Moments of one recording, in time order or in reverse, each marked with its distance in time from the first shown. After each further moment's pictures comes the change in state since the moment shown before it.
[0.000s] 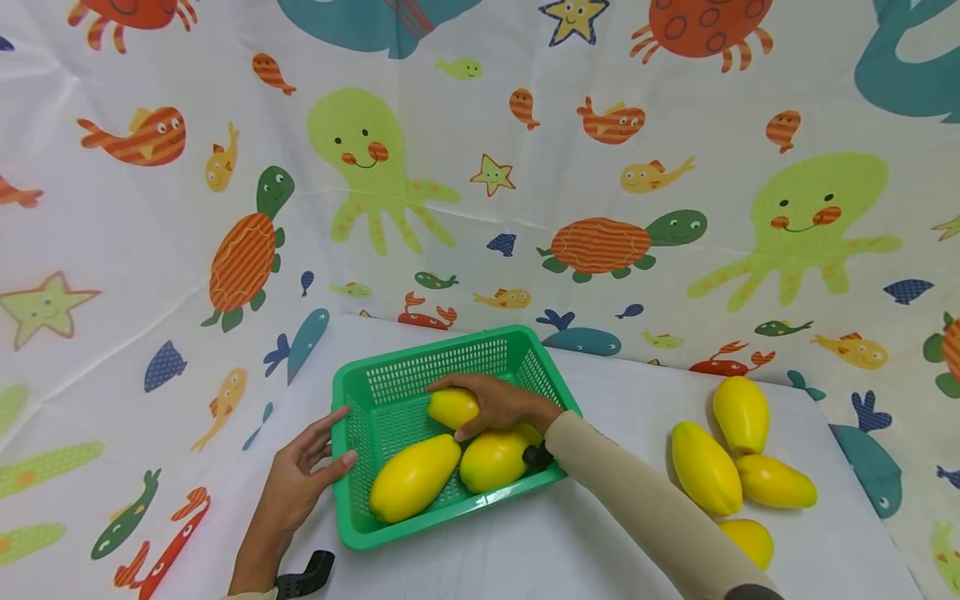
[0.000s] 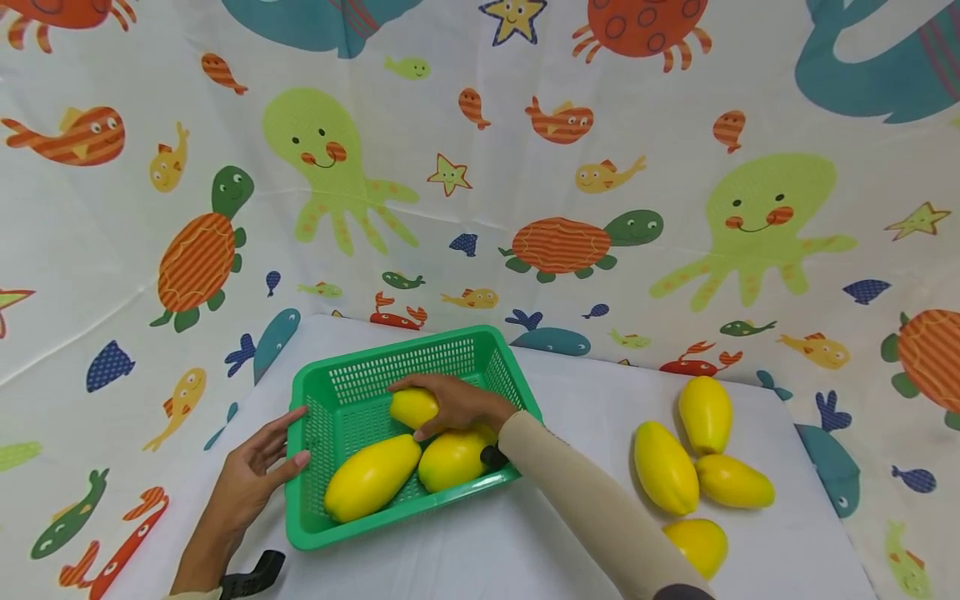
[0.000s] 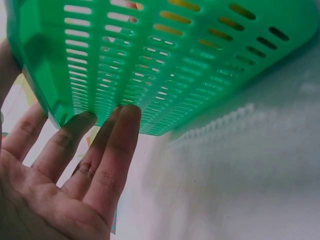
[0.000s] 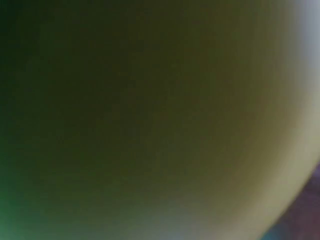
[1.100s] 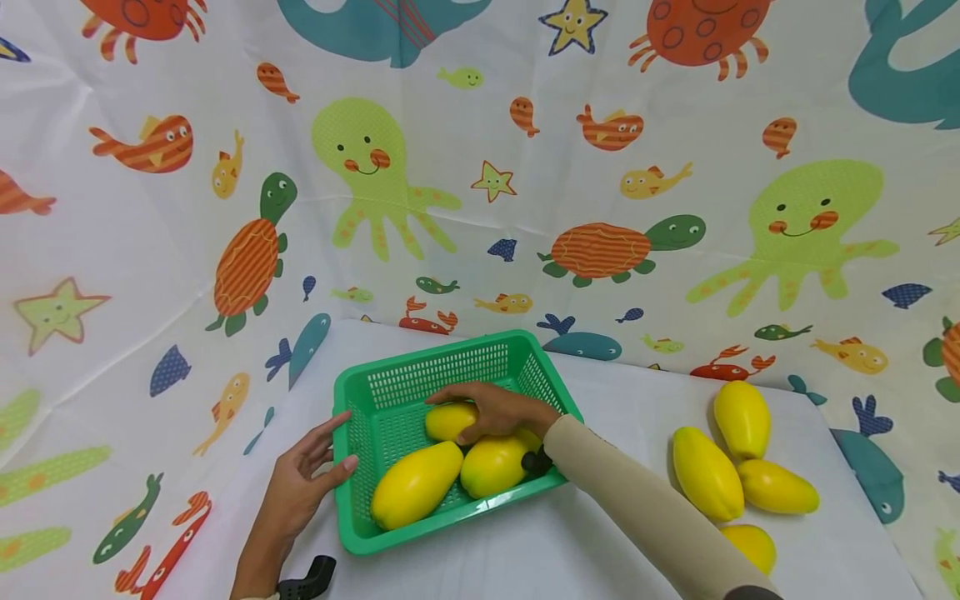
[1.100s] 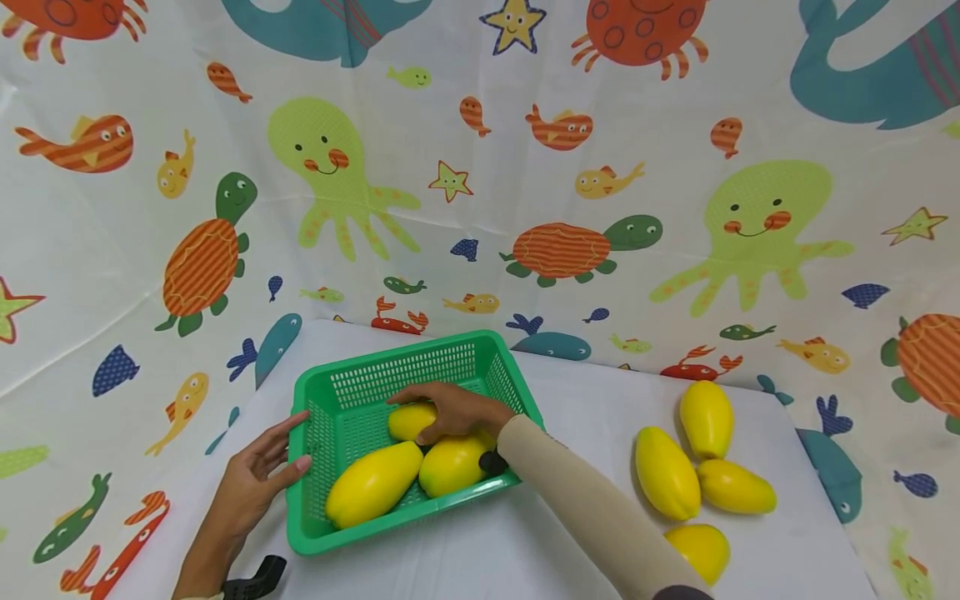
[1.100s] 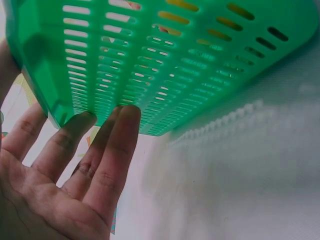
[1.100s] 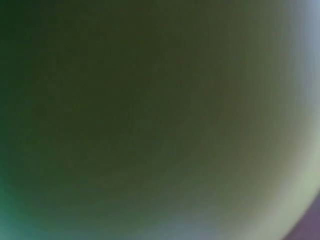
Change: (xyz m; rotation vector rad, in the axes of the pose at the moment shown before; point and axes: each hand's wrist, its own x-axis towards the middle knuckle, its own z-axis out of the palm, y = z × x) left_hand -0.004 0.003 -0.001 -0.014 -0.001 0.021; right_hand 0.000 -0.002 0.003 0.006 -0.040 0.009
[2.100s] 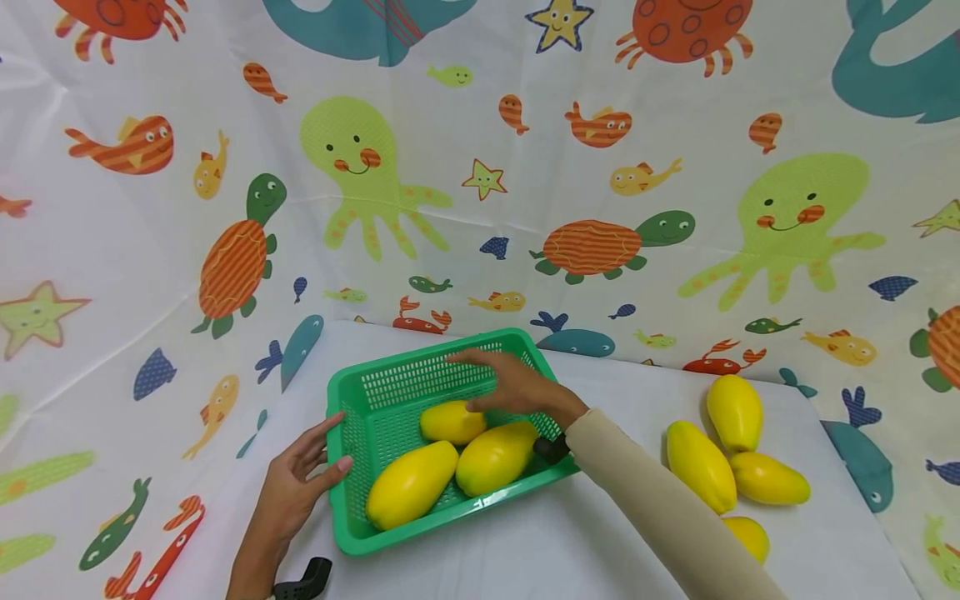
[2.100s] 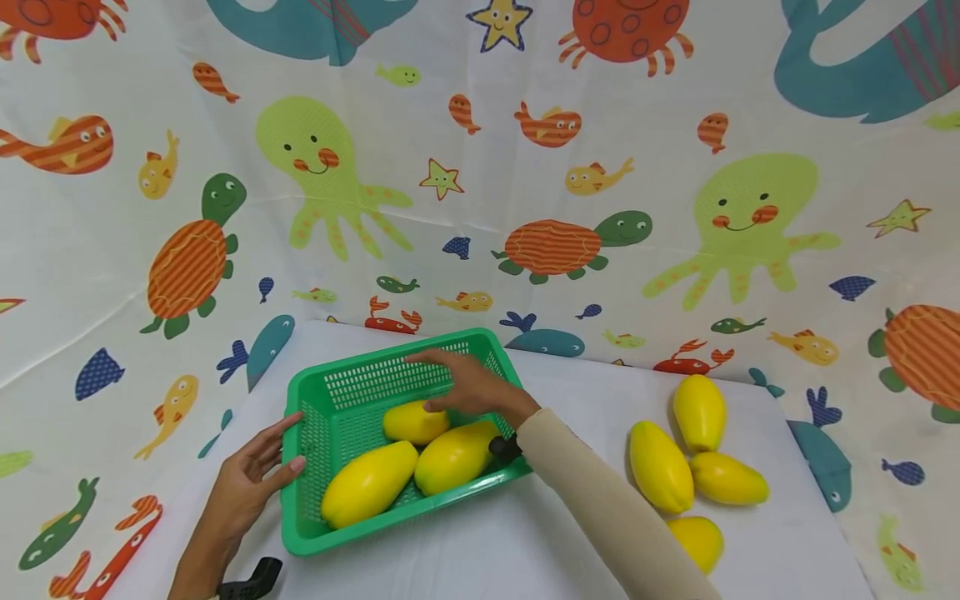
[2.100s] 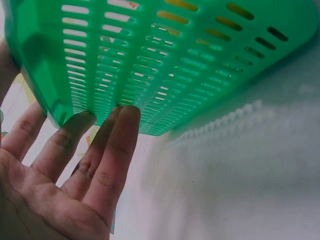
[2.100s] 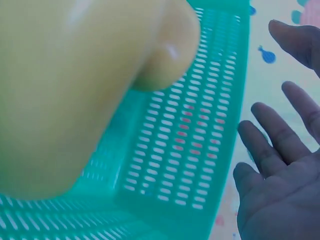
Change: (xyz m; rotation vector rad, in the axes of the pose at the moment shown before) left_hand 0.002 -0.002 0.003 0.058 0.011 -0.020; right_hand -0.034 -0.021 -0.032 -0.018 0.258 0.025
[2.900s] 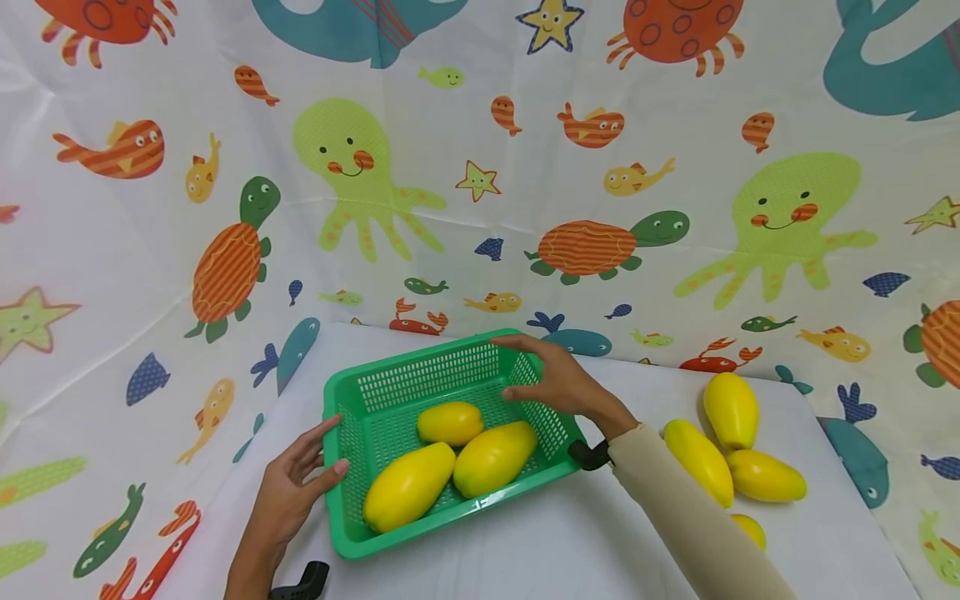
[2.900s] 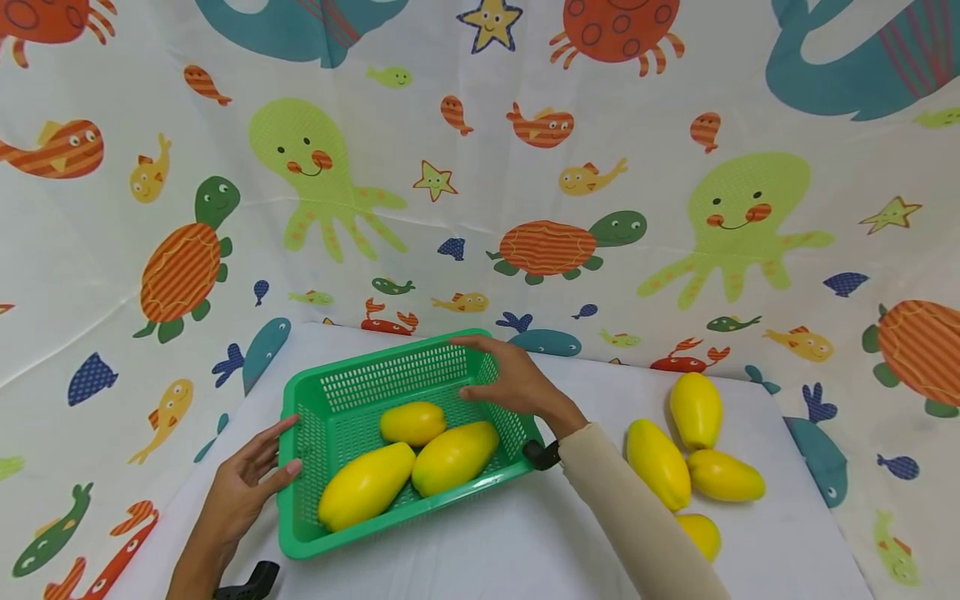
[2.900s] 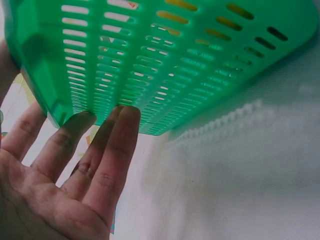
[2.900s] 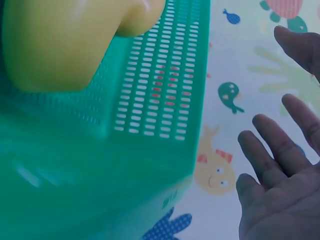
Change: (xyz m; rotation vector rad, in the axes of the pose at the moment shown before) left_hand -0.001 0.004 -0.001 -0.005 0.006 -0.014; right_hand -0.054 0.015 -0.034 0.018 0.244 0.036
